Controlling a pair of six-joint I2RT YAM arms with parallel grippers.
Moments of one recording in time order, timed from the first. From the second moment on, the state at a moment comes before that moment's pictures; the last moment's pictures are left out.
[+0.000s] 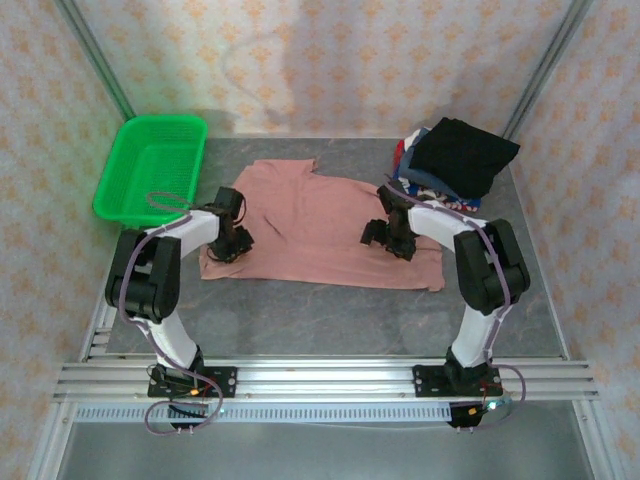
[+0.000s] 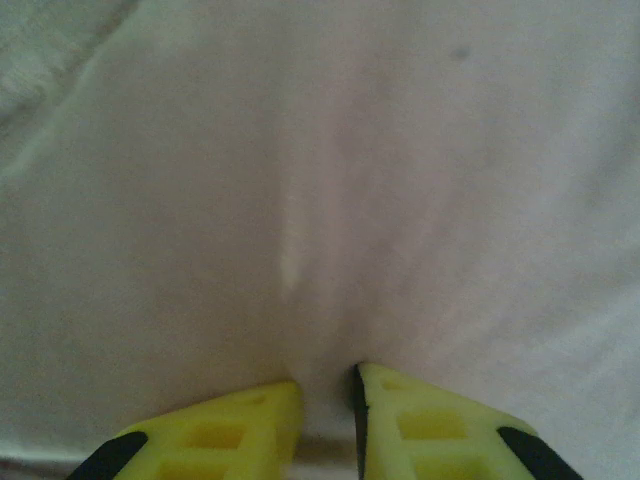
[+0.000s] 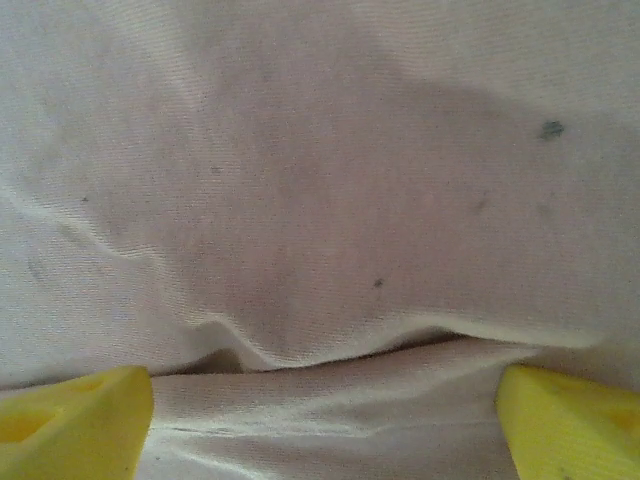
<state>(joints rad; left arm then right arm) -0.12 1.74 1.01 -0.59 0.03 -0.79 0.36 1.83 1.18 -0.68 -0.09 0.70</state>
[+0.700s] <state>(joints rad) -0.09 1.31 0.62 -0.68 0.08 -0.91 0.44 1.63 0.94 -0.82 -0.07 0.73</state>
